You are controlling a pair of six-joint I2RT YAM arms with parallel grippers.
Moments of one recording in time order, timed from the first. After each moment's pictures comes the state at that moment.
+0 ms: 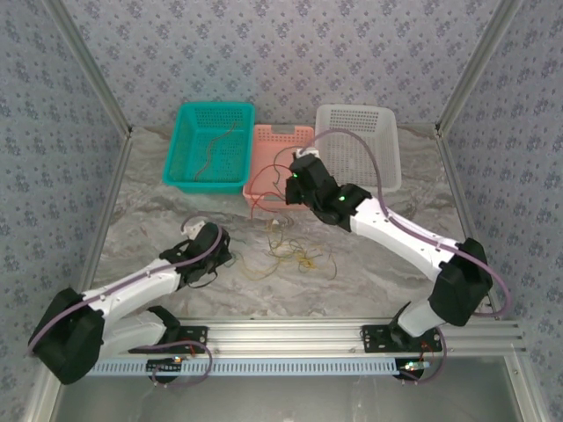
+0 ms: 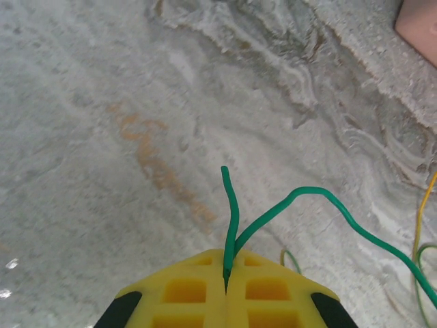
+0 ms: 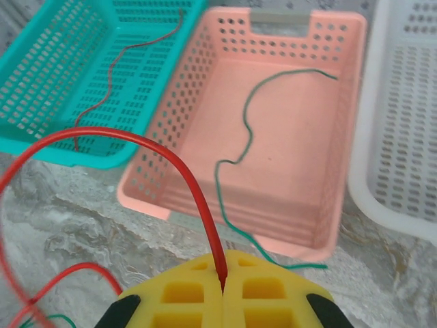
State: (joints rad) left arm -0.67 1.11 0.48 -0.35 -0.28 -1.05; right arm 0.77 1.48 1.26 -0.43 0.31 0.48
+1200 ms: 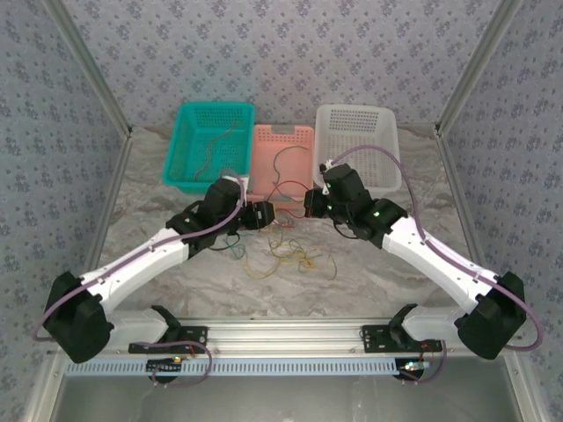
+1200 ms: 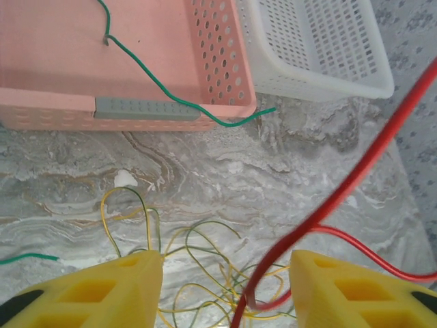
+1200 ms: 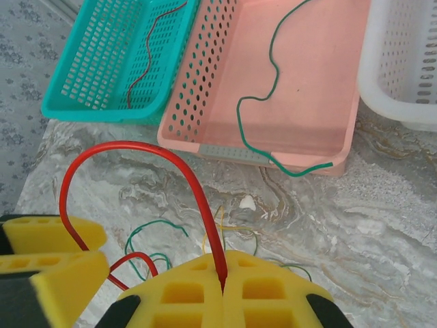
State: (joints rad) left arm -0.72 1.24 0.91 -0.29 0.09 -0.68; right arm 0.70 1.25 1.09 -0.48 0.04 0.63
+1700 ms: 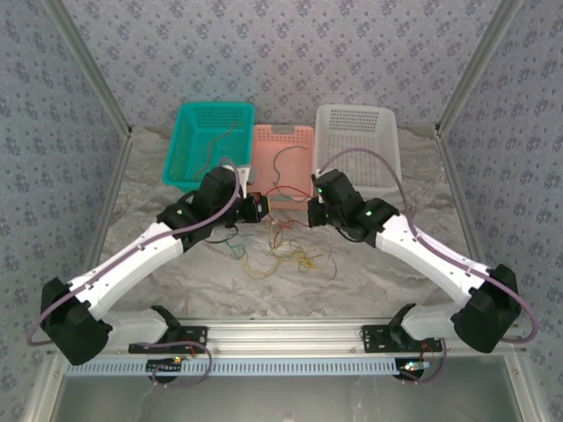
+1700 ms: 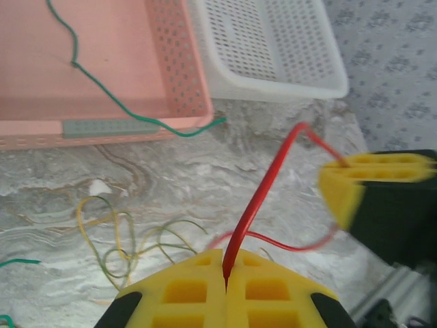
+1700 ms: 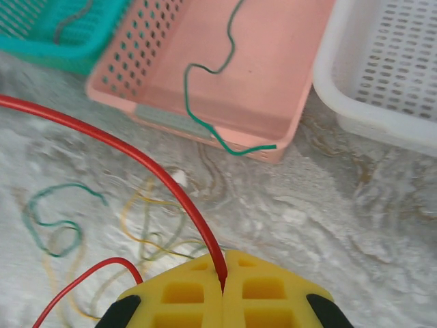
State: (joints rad) left arm -0.72 1.22 1.08 -0.46 0.15 -0.66; right arm 0.74 1.30 1.10 -0.59 0.20 0.37
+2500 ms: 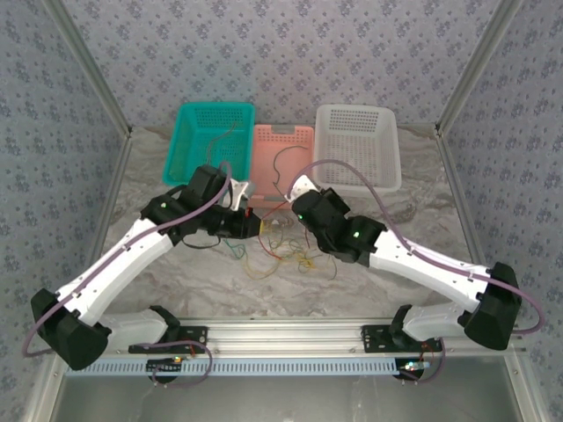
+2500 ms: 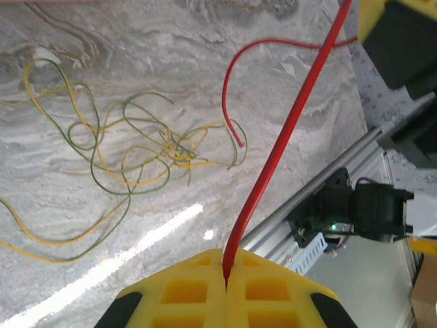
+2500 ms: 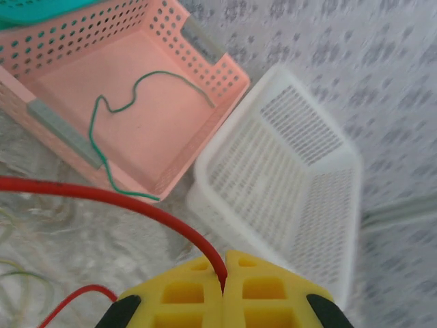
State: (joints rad) left arm -0.66 1.17 1.16 -0.85 0.46 -0.52; right arm 0.99 1.27 1.07 -0.46 0.82 -0.24
